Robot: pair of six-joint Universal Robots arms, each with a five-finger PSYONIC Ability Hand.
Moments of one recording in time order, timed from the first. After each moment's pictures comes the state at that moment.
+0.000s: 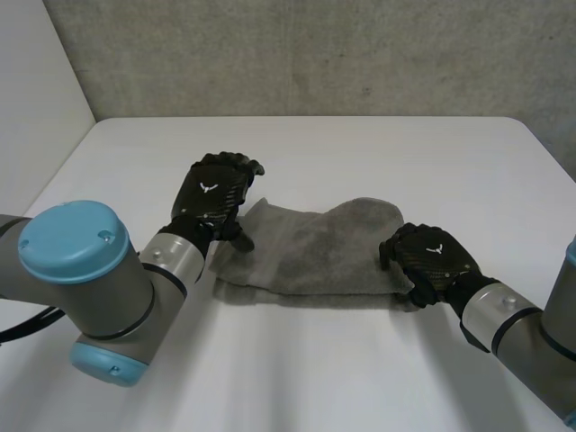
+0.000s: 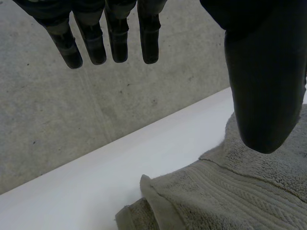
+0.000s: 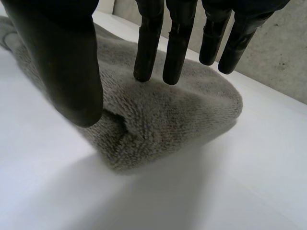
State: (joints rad) left arm 4.18 -2.00 -1.66 3.64 -1.49 3.19; right arm 1.81 -1.27 1.92 -0.29 1.17 2.87; left_hand 0.30 0.30 0.22 0.23 0.11; right_hand 0.70 0.70 0.22 0.25 0.53
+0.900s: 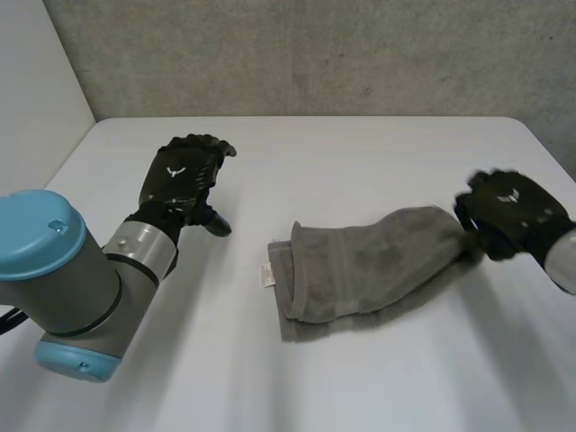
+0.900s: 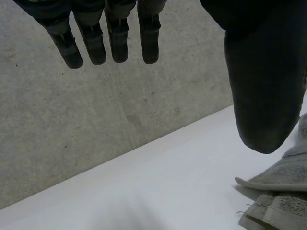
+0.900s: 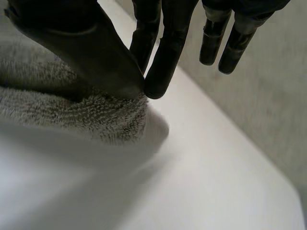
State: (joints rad) left arm 4.25 -1.89 -1.72 3.64 -1.50 3.17; right arm 1.60 -1.44 1.77 -0.02 1.07 2.52; left_hand 0.30 0.30 0.22 0.23 0.11; right_hand 1.29 1.33 0.22 0.25 1.16
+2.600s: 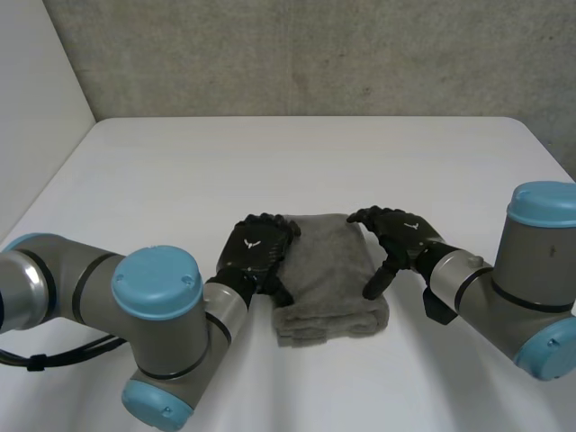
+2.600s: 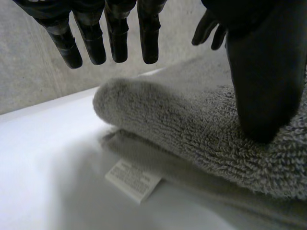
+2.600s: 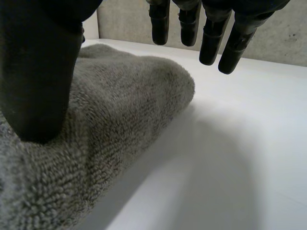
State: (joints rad) left arm 4.03 -2.18 -1.61 3.57 -1.58 3.11; right arm 1.91 -1.06 1.60 -0.14 1.24 3.18; left_hand 0.30 0.30 0.22 0.23 0.10; right_hand 0.23 0.25 0.22 0.25 0.06
